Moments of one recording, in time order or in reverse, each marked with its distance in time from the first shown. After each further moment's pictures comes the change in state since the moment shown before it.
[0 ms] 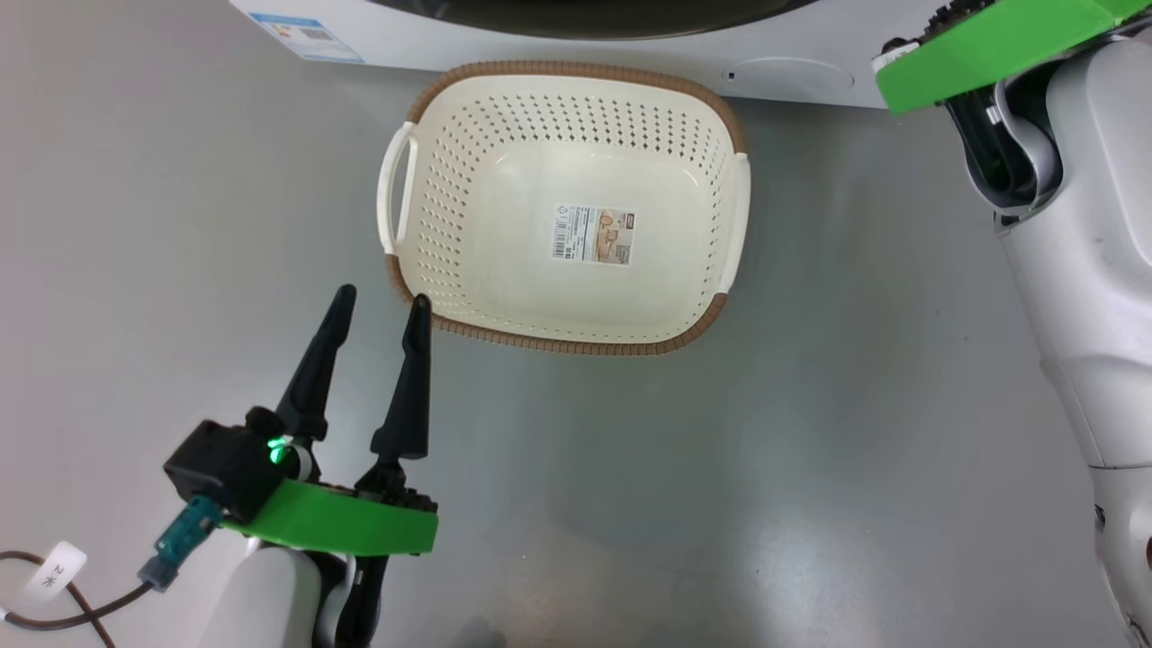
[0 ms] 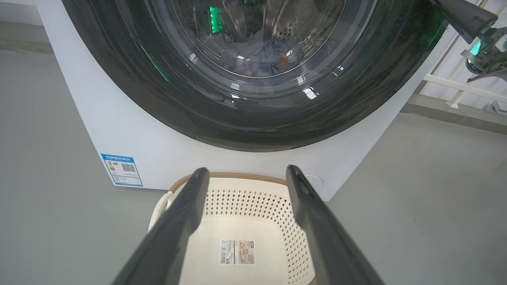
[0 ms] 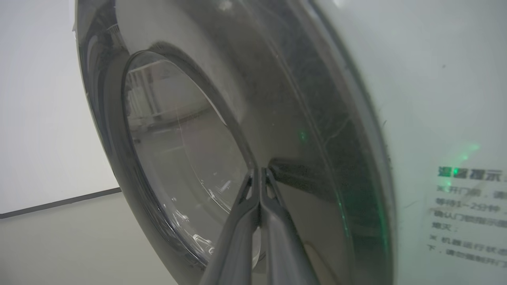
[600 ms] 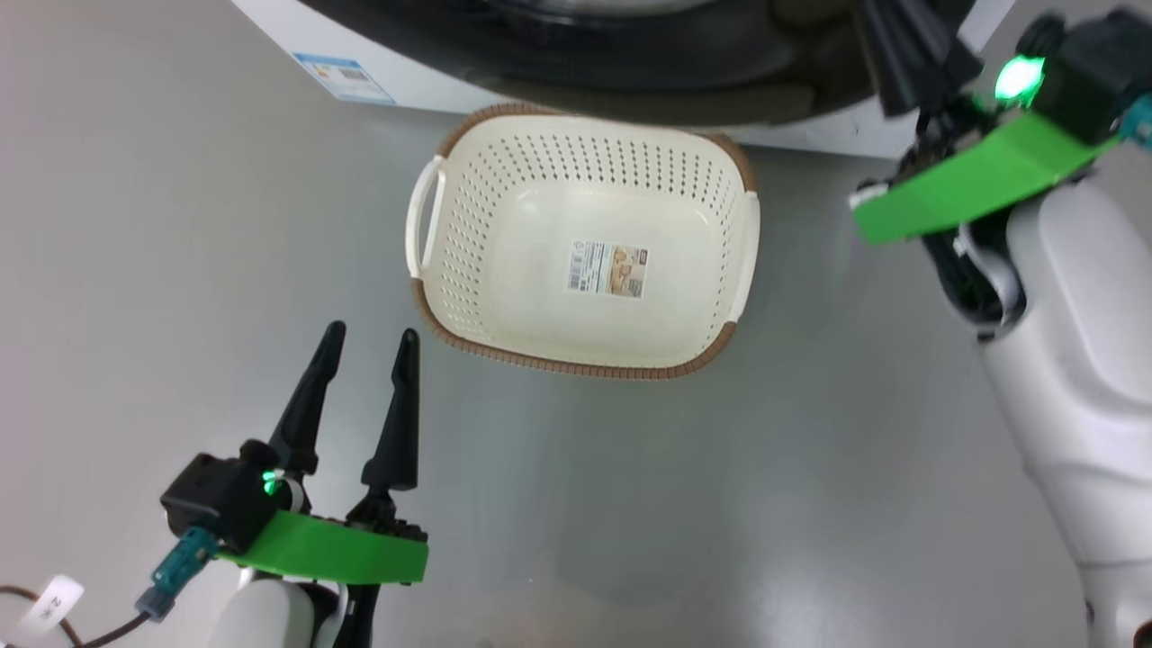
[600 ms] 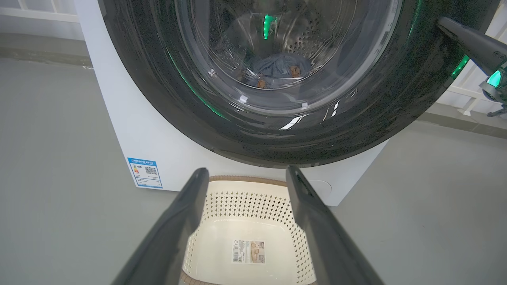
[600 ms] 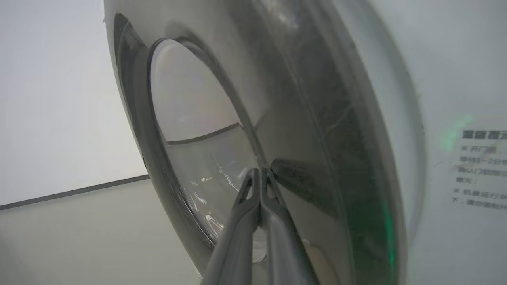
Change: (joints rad) left arm 0.063 0.001 0.025 -0.007 0.016 0.000 0.000; right arm 0.221 -0.014 0.003 -0.140 -0.018 -0.010 0.000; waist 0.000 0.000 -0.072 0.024
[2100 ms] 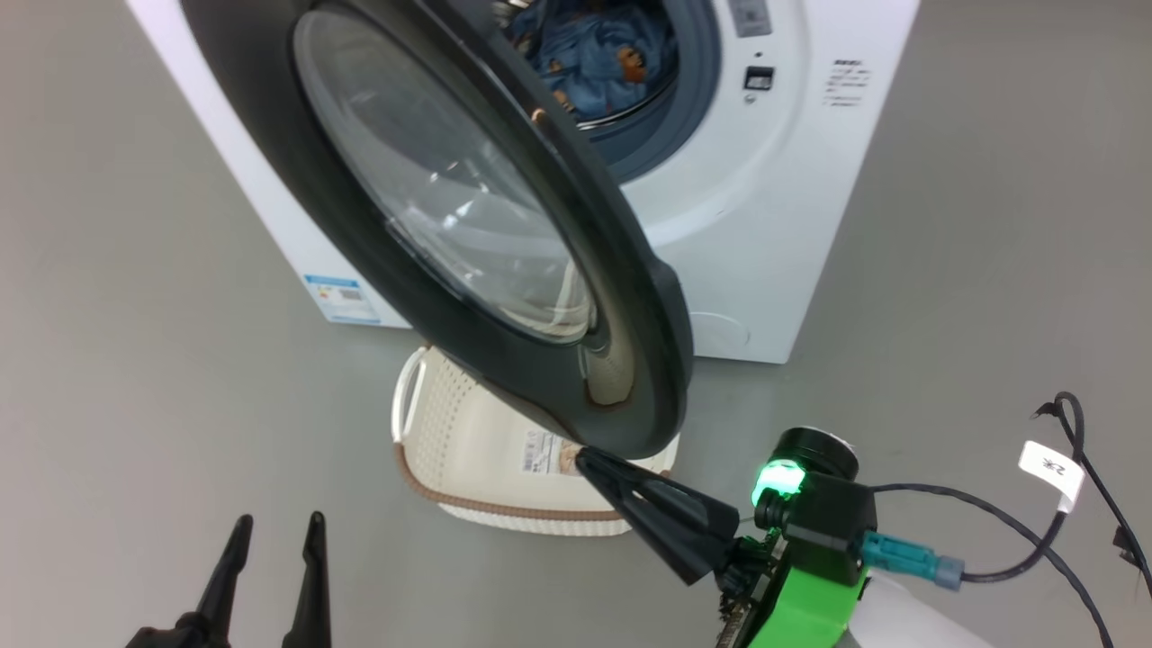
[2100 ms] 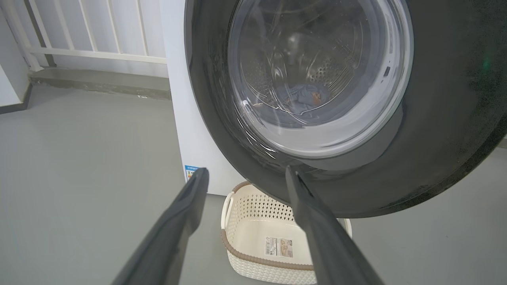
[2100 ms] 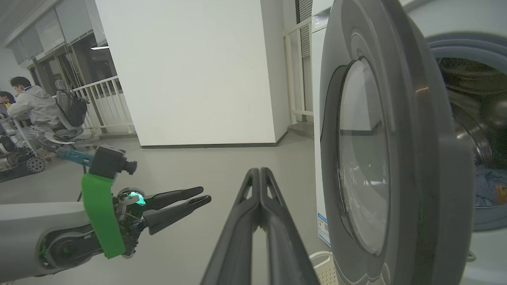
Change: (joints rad) left arm 0.311 0.013 0.196 0.013 0.125 0.000 0.004; right arm 0.516 -0.067 0.466 -0.397 0.114 -0.005 0.000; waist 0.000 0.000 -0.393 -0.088
